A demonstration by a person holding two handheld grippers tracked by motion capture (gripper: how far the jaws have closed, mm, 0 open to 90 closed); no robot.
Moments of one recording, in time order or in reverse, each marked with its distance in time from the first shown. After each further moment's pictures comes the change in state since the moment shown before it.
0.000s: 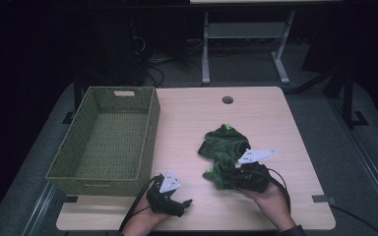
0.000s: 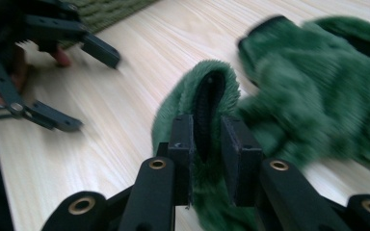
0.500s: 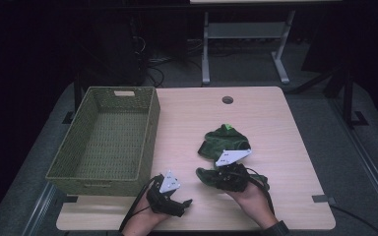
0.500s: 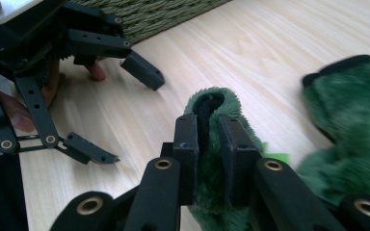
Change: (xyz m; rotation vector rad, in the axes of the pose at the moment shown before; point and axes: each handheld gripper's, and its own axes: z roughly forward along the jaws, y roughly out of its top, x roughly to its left) left arm 0.000 0.000 0.000 -0.002 0.003 0.005; right arm 0.032 0.025 0.036 0.005 0.078 -0.089
